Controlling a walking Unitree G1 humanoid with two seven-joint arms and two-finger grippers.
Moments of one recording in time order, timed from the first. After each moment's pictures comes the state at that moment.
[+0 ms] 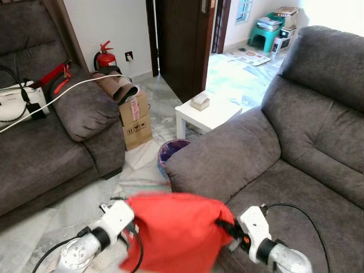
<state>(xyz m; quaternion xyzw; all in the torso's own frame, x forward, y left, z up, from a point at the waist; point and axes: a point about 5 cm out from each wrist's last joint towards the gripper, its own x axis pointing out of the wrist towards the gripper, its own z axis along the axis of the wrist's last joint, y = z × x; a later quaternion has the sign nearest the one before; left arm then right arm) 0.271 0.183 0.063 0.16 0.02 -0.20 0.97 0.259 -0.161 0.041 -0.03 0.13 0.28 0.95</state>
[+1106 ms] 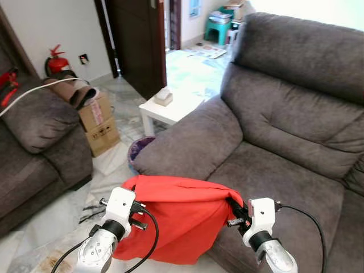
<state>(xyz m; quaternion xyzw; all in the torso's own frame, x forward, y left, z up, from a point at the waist) 0.266 0.166 0.073 0.09 0.01 -0.12 0.99 0.275 -0.154 0.040 0.04 0.08 0.14 0.99</state>
